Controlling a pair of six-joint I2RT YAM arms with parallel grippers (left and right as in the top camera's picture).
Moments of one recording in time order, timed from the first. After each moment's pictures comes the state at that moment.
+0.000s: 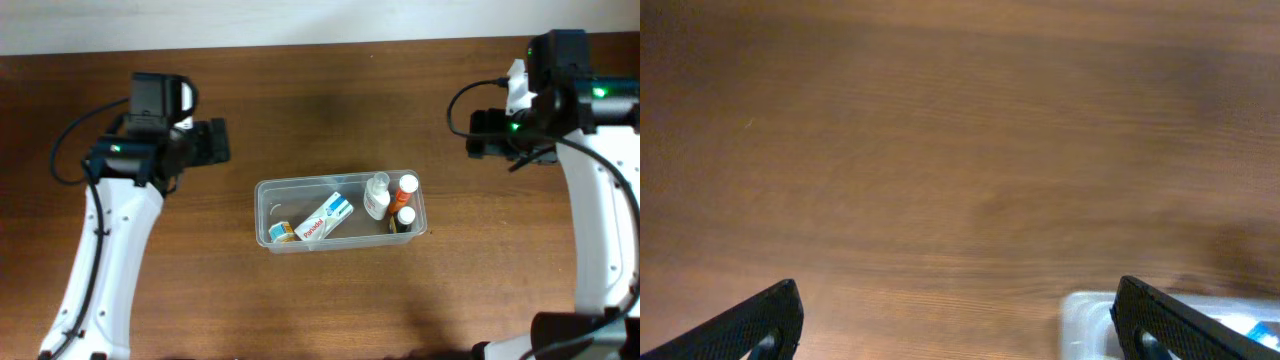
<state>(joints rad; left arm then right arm) -0.07 1.51 1.46 -0.94 -0.11 -0.16 -0.05 1.65 1.81 -1.44 -0.04 0.09</state>
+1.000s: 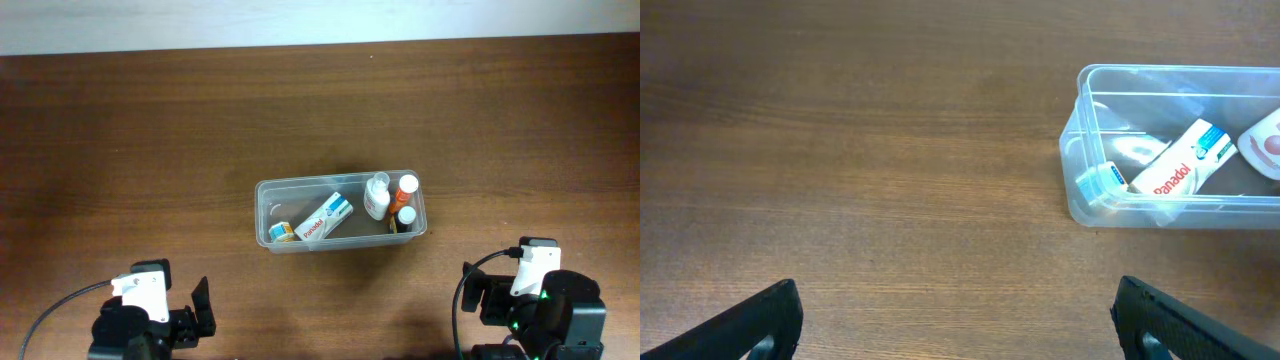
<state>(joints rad) -0.11 0.33 0.79 -1.15 -0.09 -0.14 -0.05 0.38 0.75 -1.14 -0.04 0.09</state>
